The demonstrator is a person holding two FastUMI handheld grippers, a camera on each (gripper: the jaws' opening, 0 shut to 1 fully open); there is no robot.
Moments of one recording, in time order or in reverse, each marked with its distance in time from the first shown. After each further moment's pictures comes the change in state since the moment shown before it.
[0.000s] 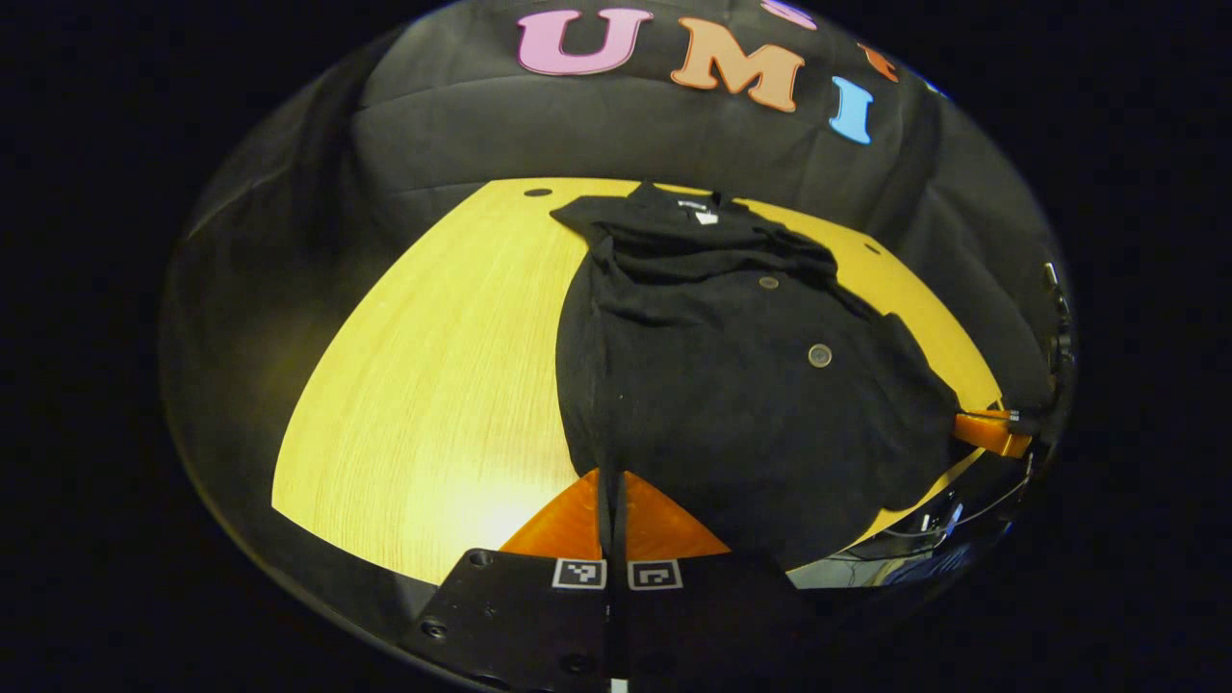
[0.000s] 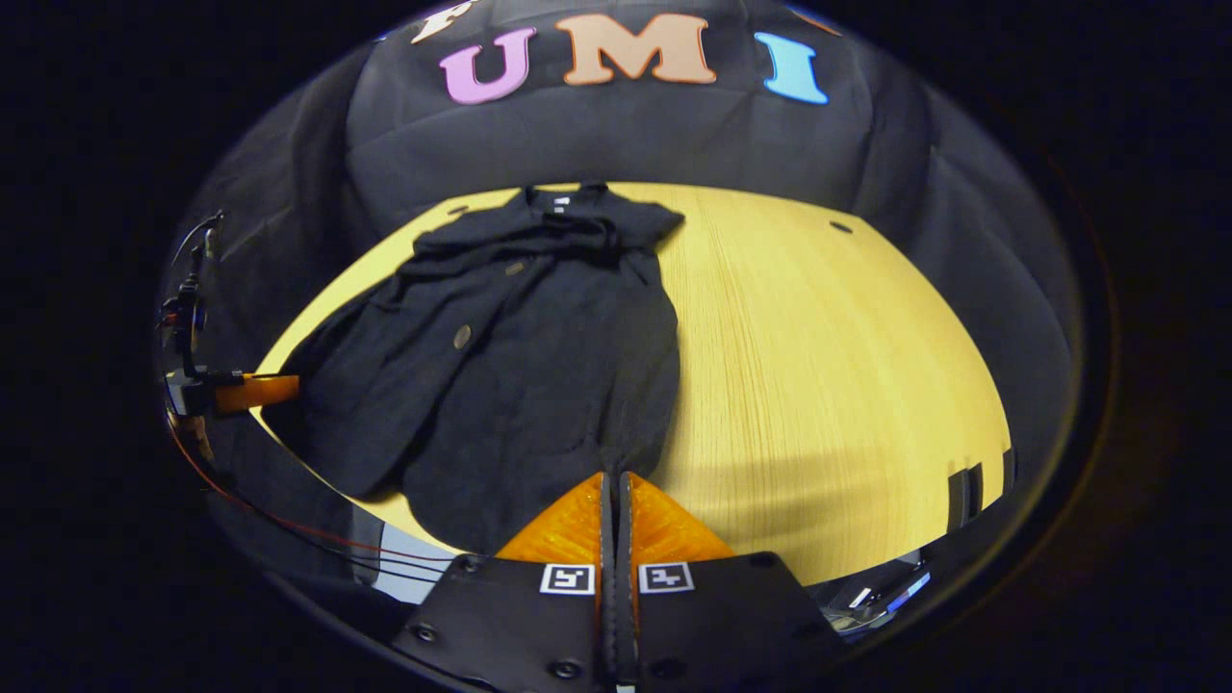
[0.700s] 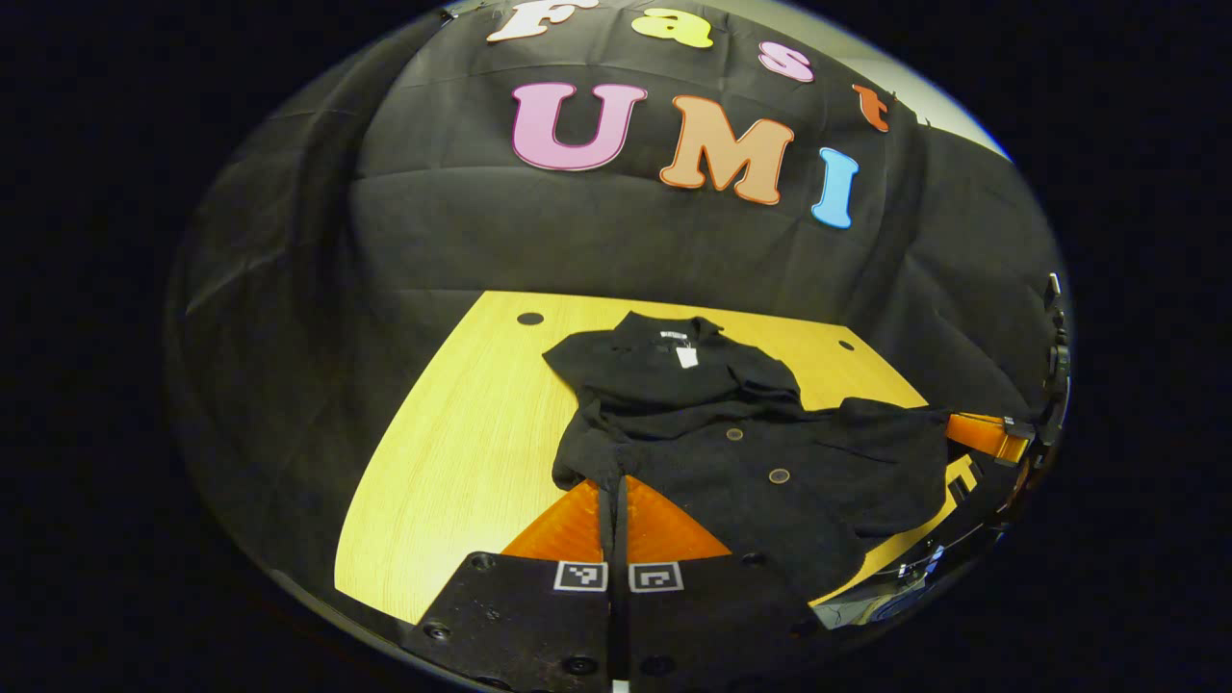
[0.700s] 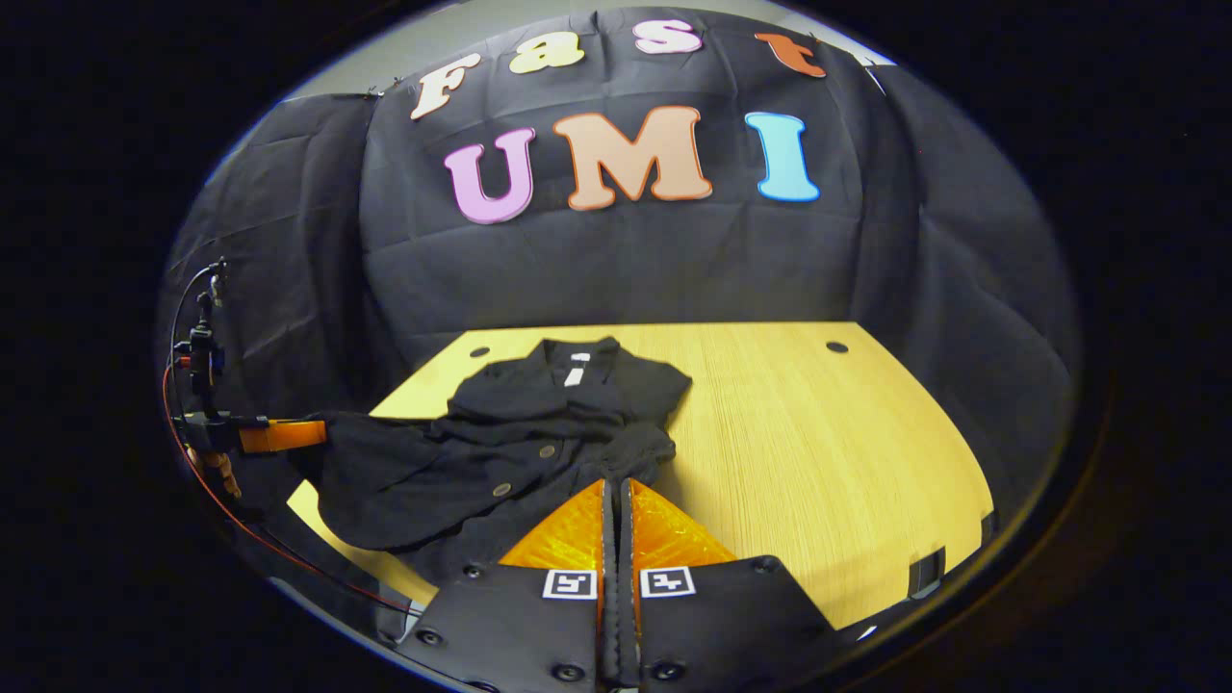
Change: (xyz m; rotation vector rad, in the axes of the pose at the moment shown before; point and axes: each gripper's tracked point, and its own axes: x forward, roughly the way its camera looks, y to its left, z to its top) left arm -0.030 -0.005 0.149 0.027 -0.259 -0.028; right arm -0.058 0.010 0.145 0.035 -0.340 0.052
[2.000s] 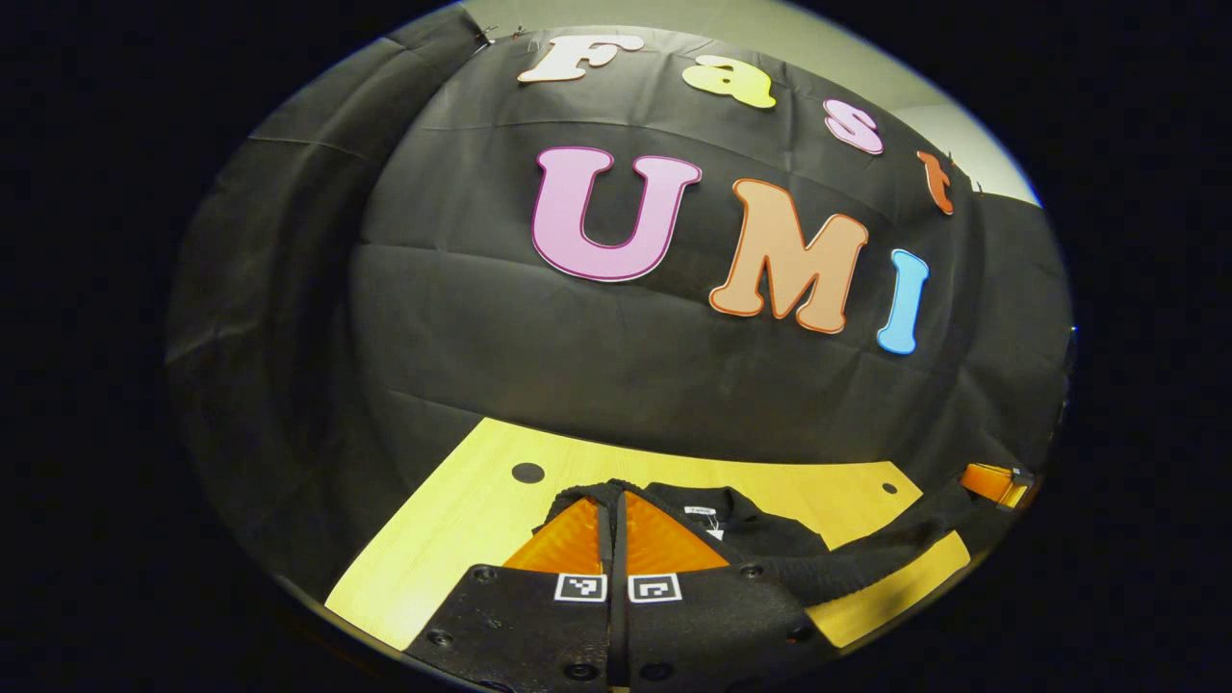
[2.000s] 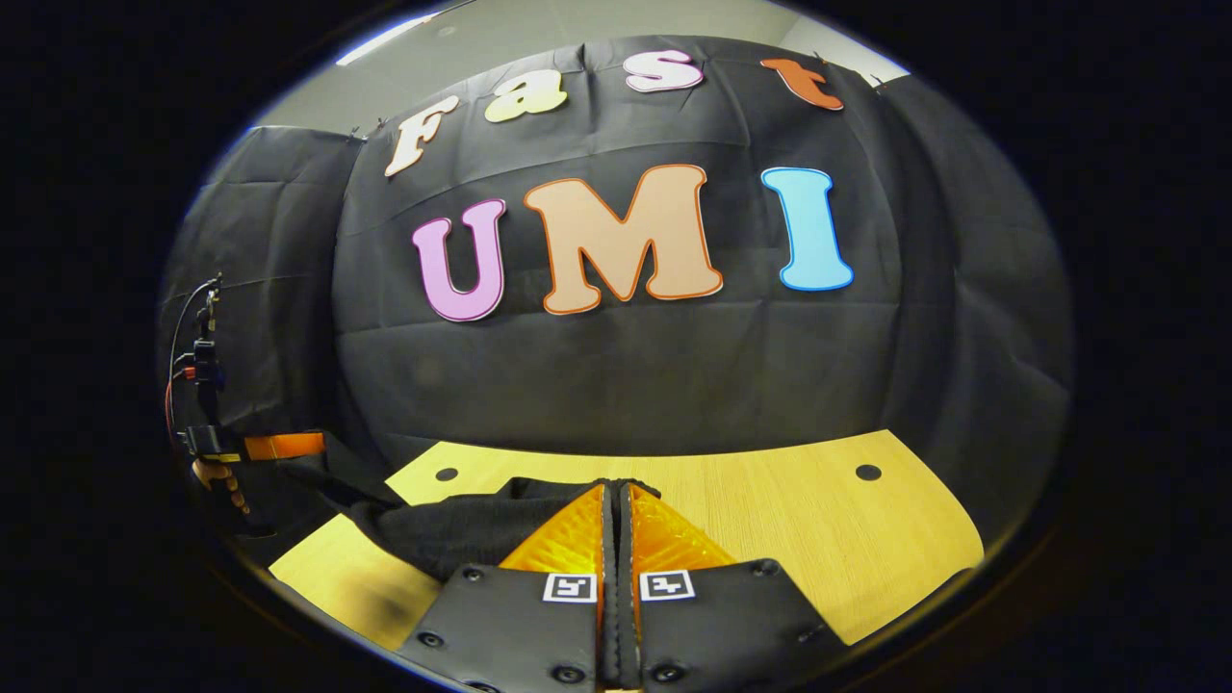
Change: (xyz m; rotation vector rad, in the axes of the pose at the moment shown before) left arm 0.139 0.021 0.186 -0.102 -0.296 0.094; right arm 0.134 -0.037 0.166 0.011 -0.246 0.002
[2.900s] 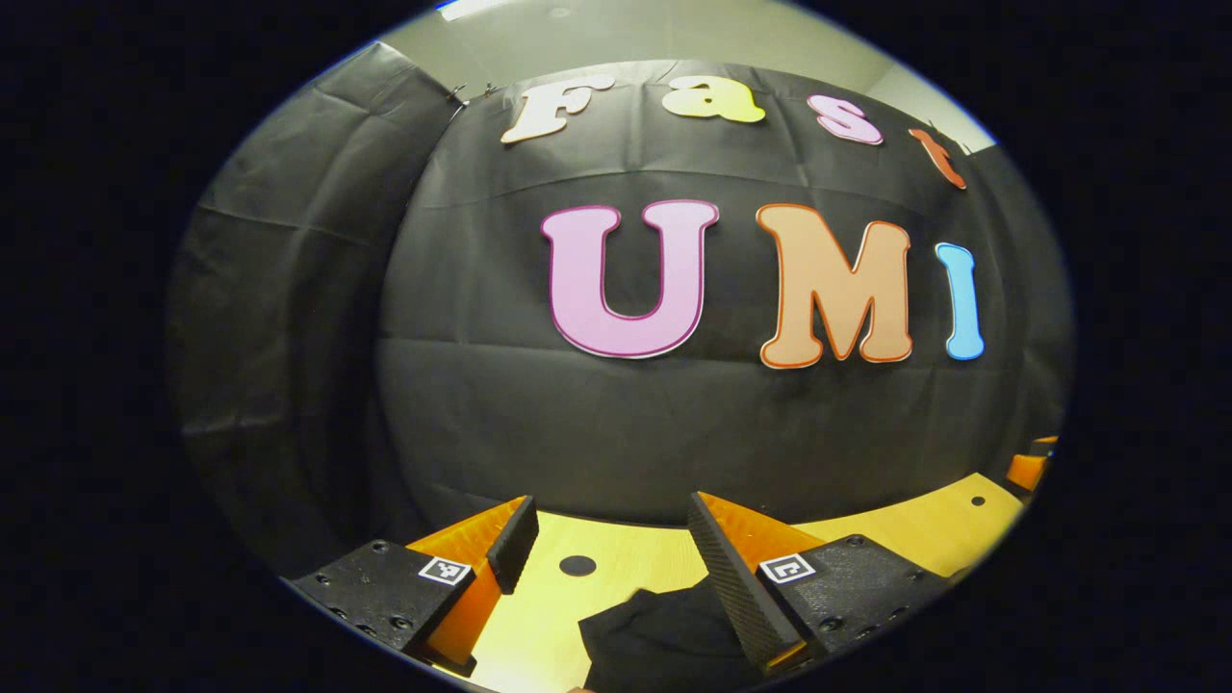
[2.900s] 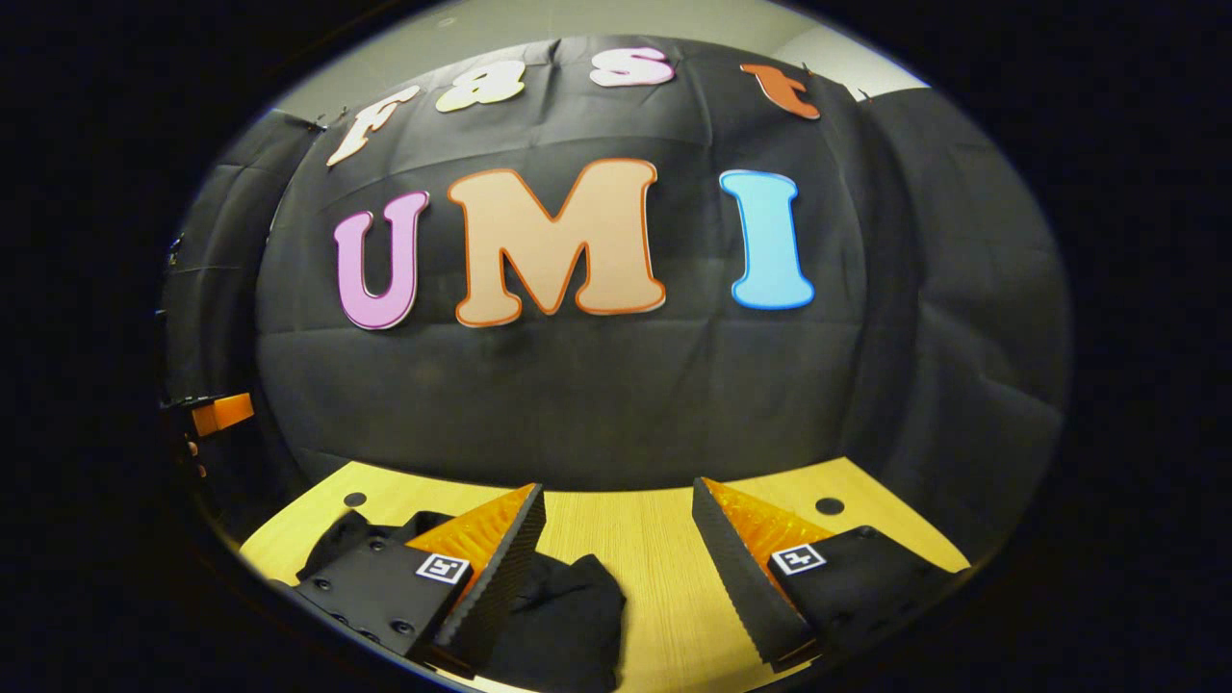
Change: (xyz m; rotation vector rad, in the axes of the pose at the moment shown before) left arm 0.060 0.006 0.062 0.180 -0.243 0.162; right arm 0.066 -0.048 0.034 -0.027 -0.098 -0.198
